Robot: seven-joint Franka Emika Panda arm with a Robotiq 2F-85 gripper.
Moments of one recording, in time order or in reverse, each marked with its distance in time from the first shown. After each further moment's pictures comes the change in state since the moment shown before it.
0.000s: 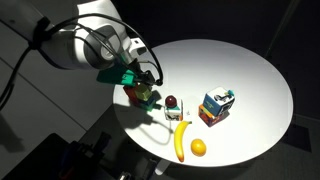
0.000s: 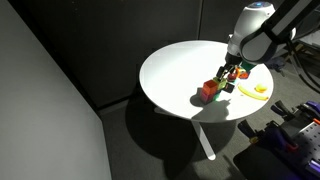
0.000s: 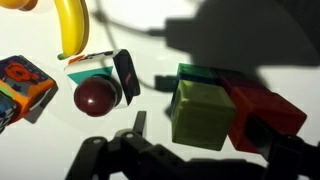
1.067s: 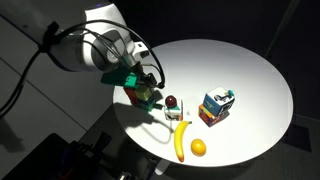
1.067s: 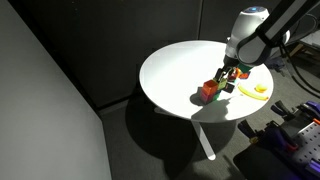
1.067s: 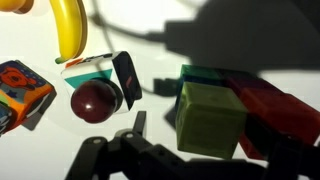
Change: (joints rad) arm 0.000 0.058 -0.004 0.041 0.000 0.000 0.021
